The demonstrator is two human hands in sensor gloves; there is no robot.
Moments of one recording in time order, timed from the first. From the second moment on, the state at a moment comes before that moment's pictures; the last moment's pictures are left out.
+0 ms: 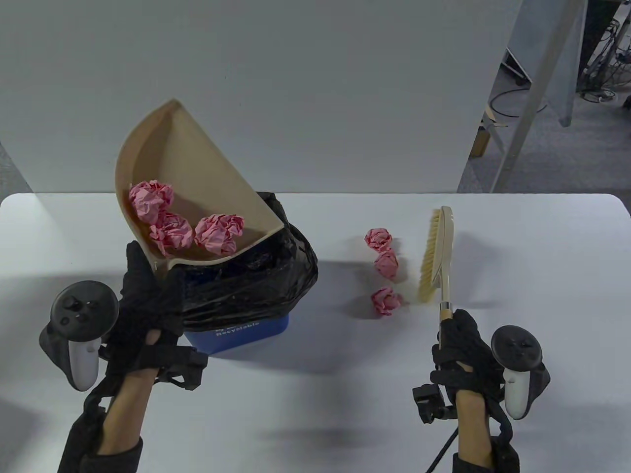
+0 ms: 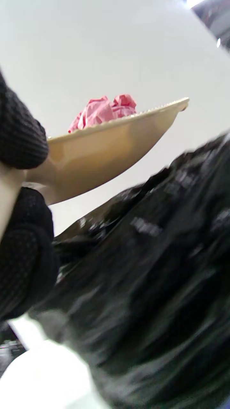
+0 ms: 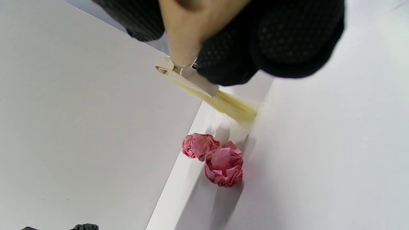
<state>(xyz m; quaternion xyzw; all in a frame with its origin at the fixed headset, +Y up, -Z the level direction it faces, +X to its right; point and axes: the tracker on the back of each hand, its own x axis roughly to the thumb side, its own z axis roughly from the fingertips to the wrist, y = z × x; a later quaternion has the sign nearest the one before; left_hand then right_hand) -0.290 -0.522 -0.312 0.16 0.07 0.41 0.89 0.235 -0.669 -0.321 -0.18 -0.04 0.82 0.55</state>
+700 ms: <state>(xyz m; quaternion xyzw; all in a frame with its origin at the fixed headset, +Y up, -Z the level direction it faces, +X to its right) -0.282 -0.511 -0.288 0.34 0.08 0.14 0.93 0.233 -0.670 -0.324 -0.17 -0.04 0.82 0.55</state>
